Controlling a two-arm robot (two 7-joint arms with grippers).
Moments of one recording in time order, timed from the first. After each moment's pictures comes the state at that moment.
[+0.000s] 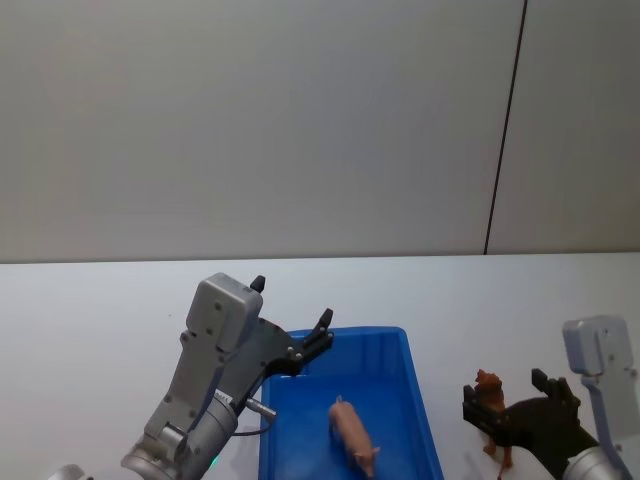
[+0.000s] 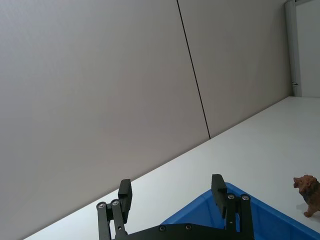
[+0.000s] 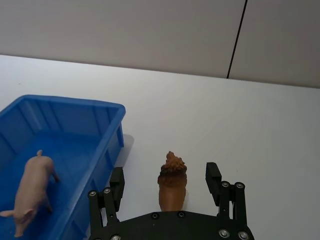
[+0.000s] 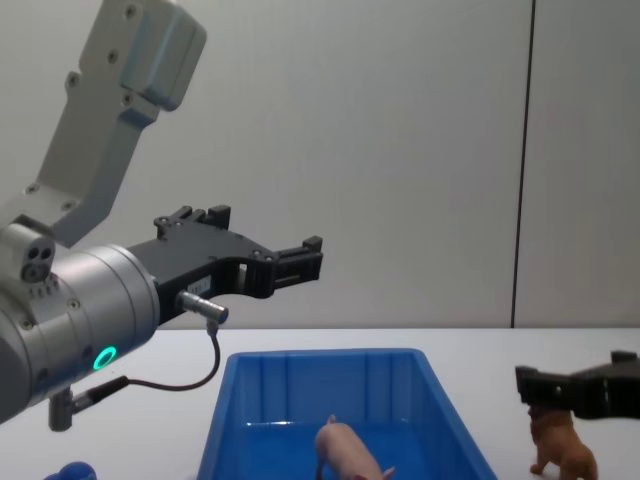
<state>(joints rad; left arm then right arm) -0.24 0.38 0.45 -1.63 -0.20 0.01 -0.01 0.01 0.21 -0.25 -1.73 0.20 0.37 -0.01</state>
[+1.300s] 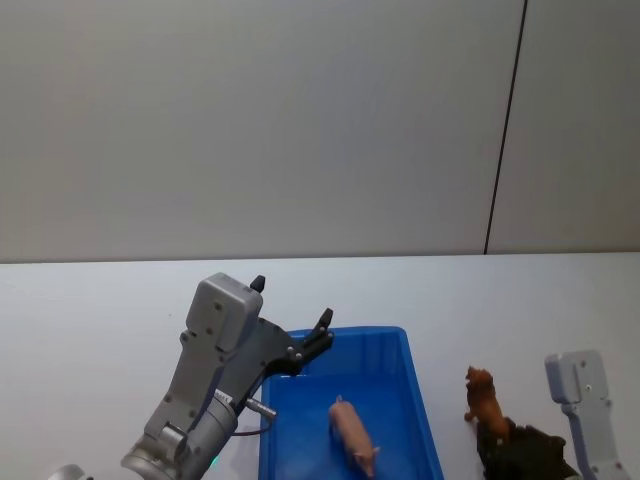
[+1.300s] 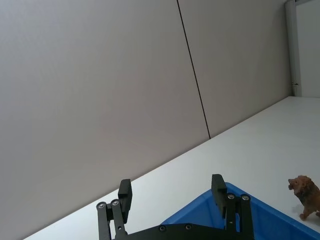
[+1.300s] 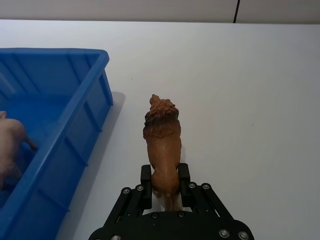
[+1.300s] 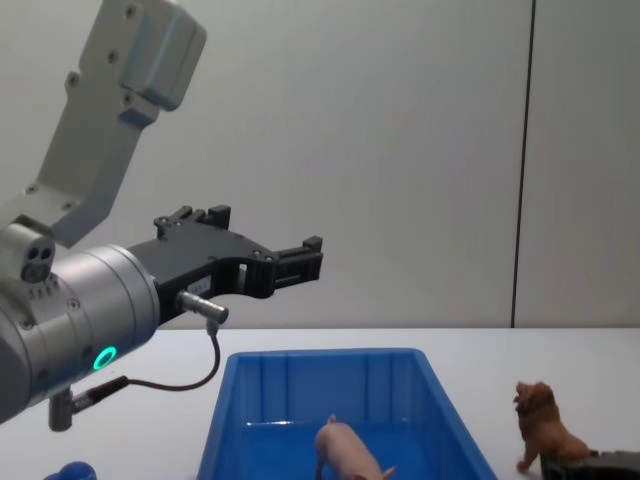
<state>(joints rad) -0.24 0.38 0.45 -1.63 -0.20 0.01 -0.01 0.04 0.17 -0.25 -1.57 0.23 0.38 -0.01</state>
